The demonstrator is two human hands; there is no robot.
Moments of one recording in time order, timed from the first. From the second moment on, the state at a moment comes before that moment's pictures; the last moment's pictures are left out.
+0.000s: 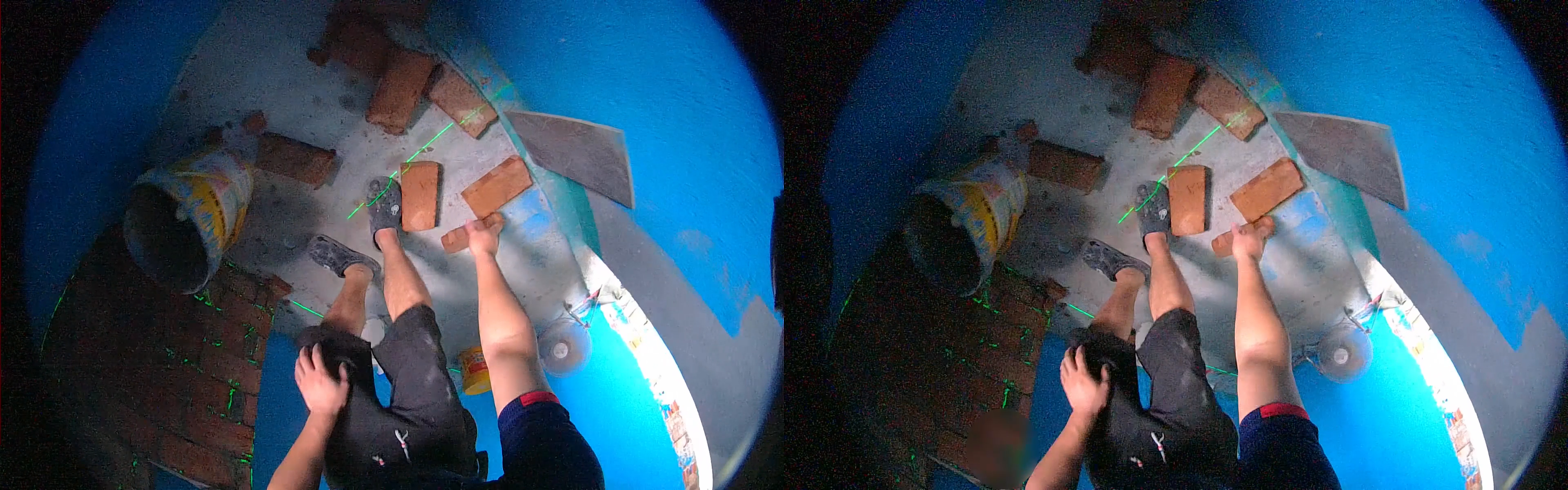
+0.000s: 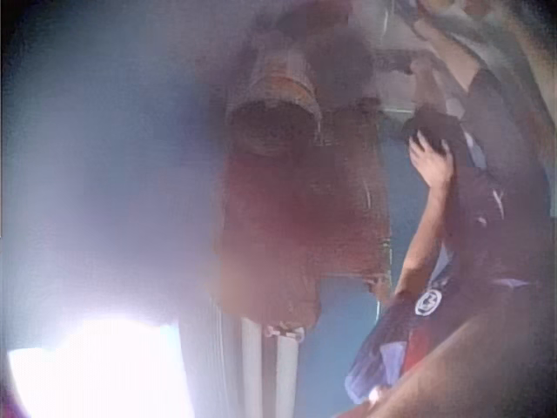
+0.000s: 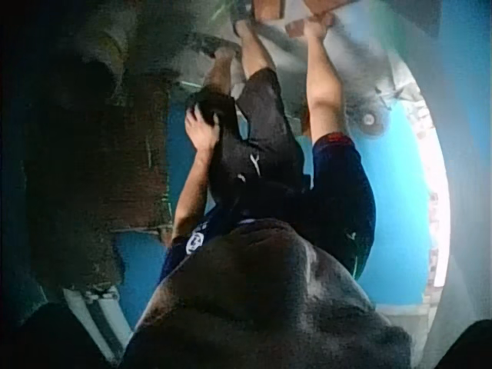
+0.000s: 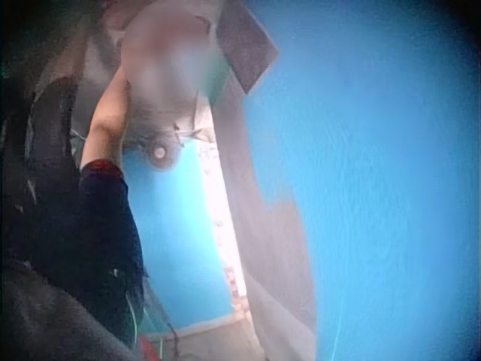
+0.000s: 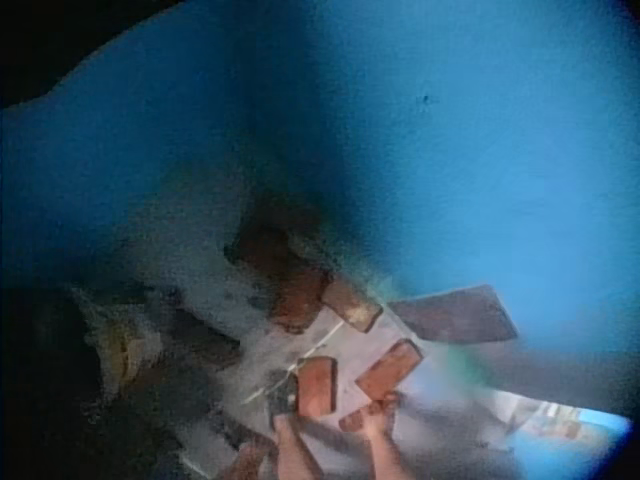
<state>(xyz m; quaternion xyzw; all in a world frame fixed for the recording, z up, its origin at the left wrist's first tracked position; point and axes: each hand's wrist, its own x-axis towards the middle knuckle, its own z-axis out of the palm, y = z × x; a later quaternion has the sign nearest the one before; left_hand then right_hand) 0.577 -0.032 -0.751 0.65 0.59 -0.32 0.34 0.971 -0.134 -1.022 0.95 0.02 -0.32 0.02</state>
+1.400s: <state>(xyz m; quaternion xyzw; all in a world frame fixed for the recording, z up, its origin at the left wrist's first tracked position) 0.401 -0.061 -0.718 -0.11 0.71 0.26 0.64 0.561 0.303 -0.822 0.55 0.73 -0.39 -0.12</state>
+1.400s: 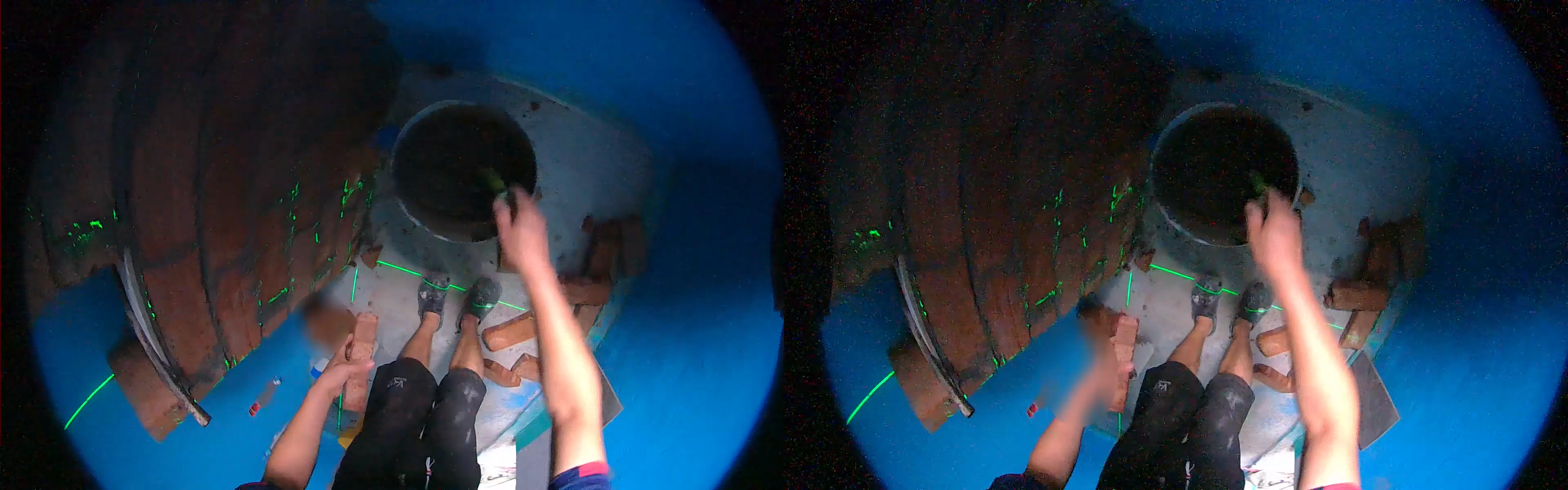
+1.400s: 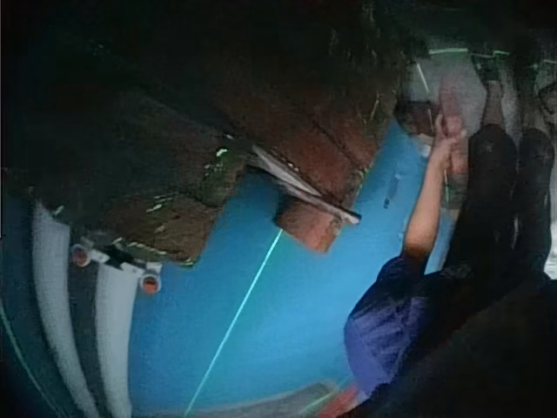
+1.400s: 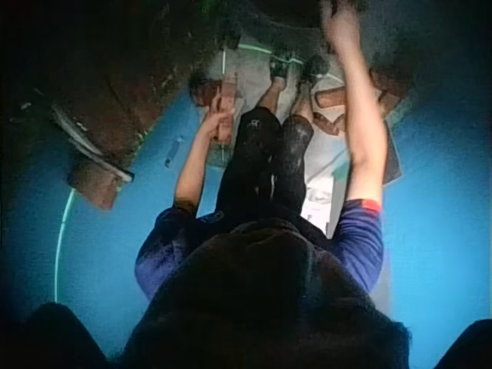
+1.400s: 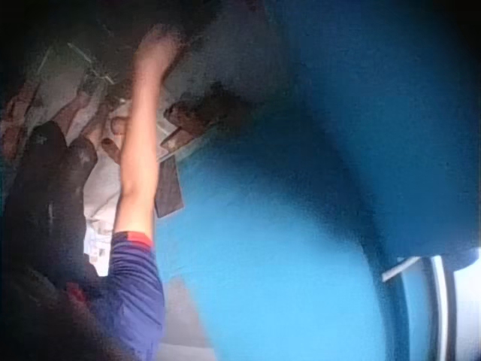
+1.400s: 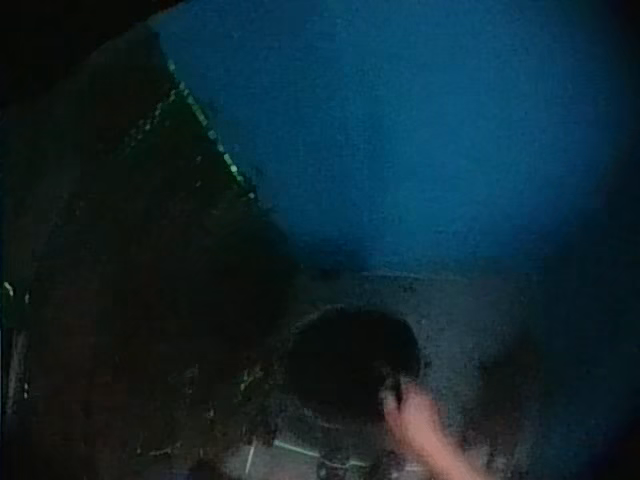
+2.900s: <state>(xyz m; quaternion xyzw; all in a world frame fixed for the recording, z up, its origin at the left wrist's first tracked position) 0.402 -0.282 -0.569 -0.35 0.52 0.47 0.62 0.626 0.175 -0.548 0.47 0.65 -0.55 0.21</state>
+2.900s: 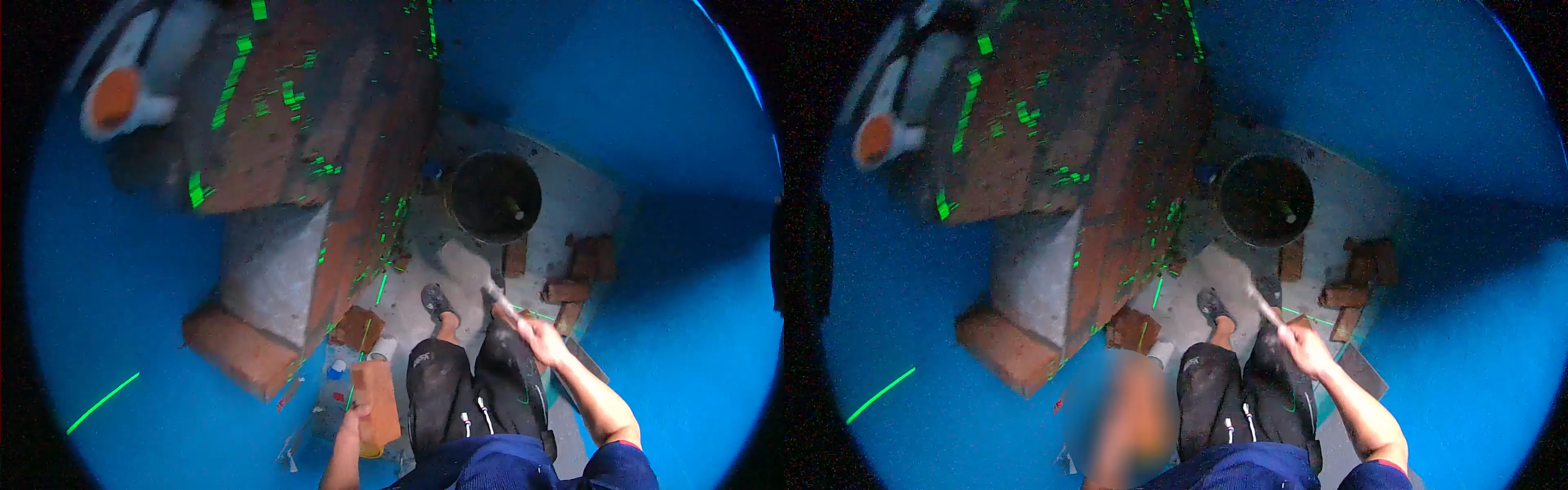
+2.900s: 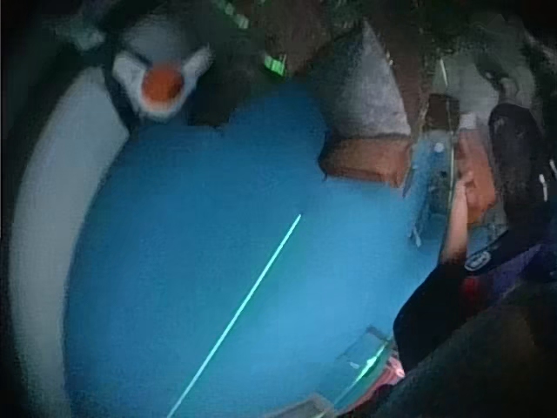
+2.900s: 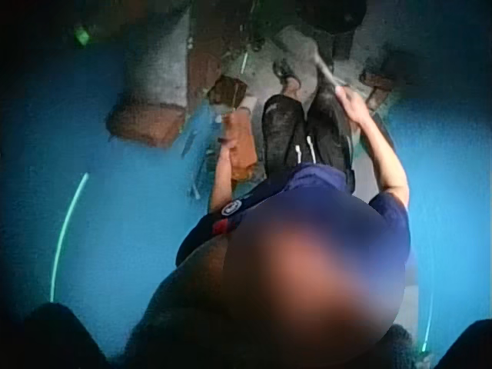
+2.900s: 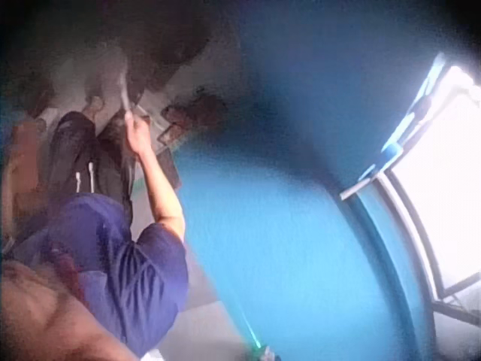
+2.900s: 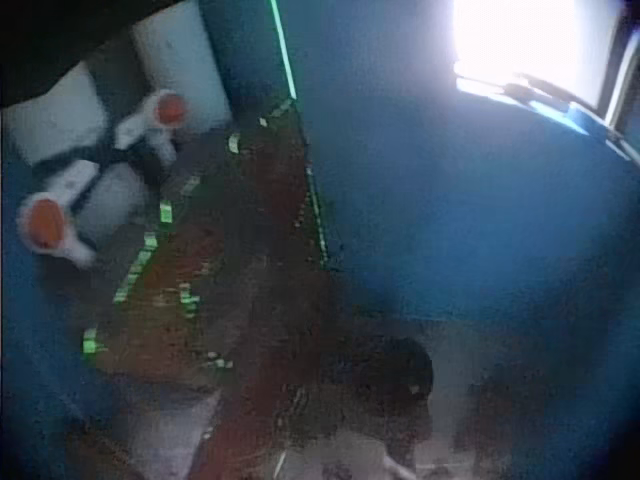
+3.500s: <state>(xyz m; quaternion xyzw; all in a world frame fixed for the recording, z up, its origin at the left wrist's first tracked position) 0.494 -0.180 -0.608 -0.35 0.60 0.43 0.57 0.499 0.357 -0.980 0.22 0.82 -0.34 0.40</state>
